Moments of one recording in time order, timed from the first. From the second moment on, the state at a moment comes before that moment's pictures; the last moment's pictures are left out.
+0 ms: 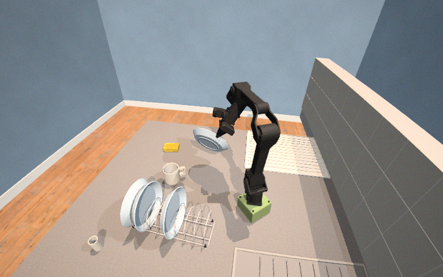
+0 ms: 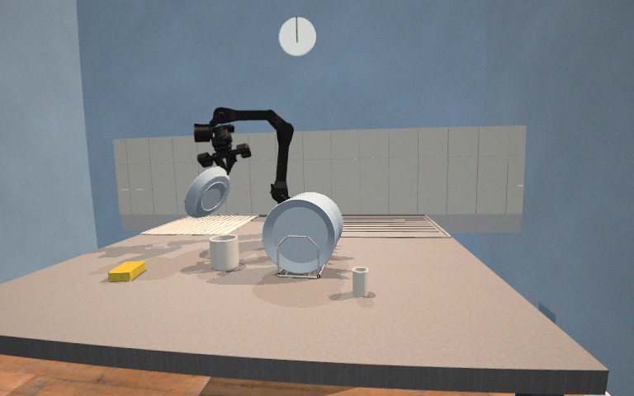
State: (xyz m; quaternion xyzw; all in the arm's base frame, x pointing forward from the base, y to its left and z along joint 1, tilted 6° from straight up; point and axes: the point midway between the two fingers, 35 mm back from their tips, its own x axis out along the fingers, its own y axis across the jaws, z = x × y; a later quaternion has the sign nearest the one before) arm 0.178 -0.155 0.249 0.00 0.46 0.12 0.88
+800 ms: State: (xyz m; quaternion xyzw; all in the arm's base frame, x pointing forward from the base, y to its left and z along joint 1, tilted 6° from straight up) arm 0.173 -0.154 0.265 0.23 0.41 0.00 0.88
